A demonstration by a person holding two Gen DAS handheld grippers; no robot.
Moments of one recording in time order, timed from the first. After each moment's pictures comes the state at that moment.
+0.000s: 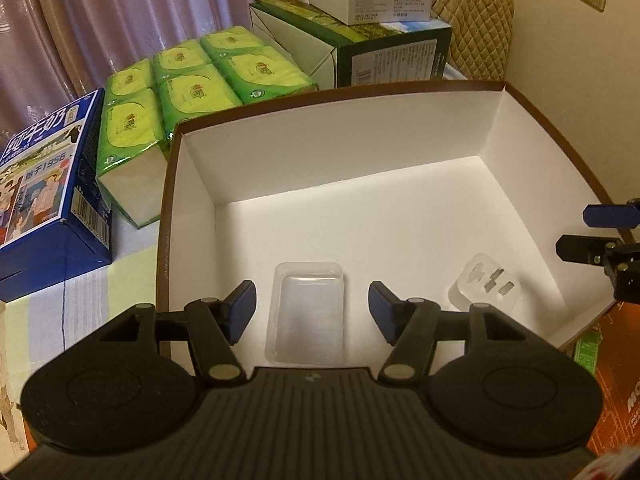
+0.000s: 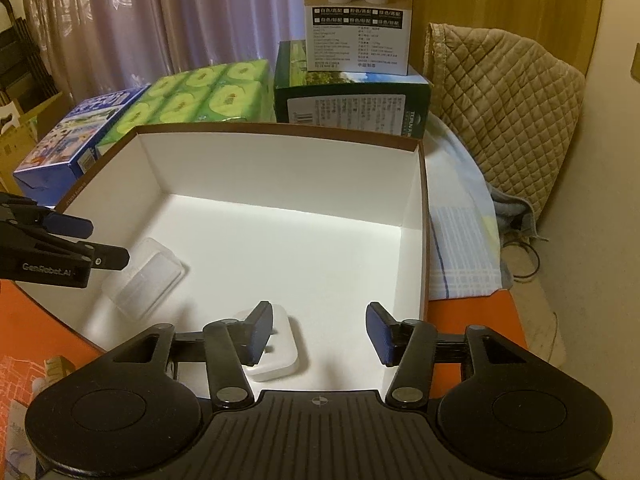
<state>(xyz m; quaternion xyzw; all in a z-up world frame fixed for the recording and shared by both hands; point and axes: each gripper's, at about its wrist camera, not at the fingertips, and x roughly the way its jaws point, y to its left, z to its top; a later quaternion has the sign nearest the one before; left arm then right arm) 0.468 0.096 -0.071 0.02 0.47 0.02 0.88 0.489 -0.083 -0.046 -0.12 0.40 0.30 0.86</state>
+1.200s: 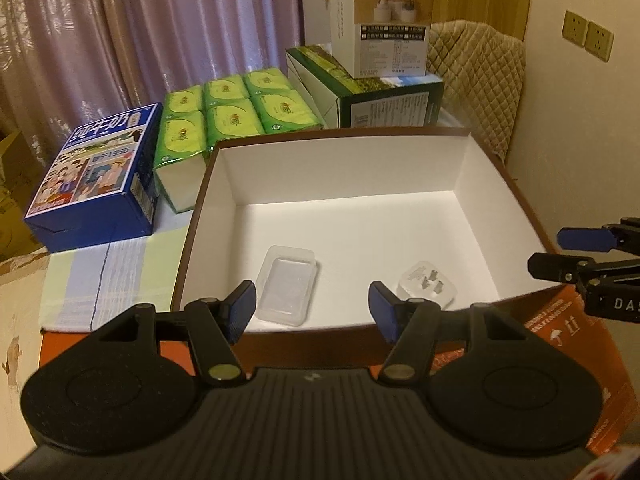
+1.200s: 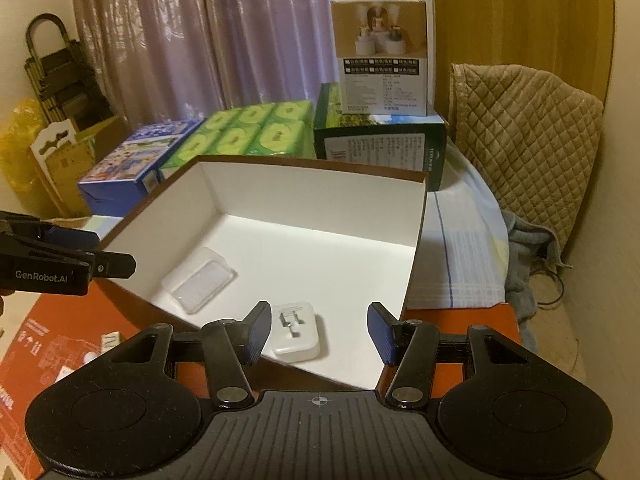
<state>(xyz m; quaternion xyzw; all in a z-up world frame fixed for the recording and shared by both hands) 0.381 0.035 -0.010 -0.01 0.41 0.10 0.91 0.451 -0.137 -0.010 -0.09 0.36 0.38 0.85</state>
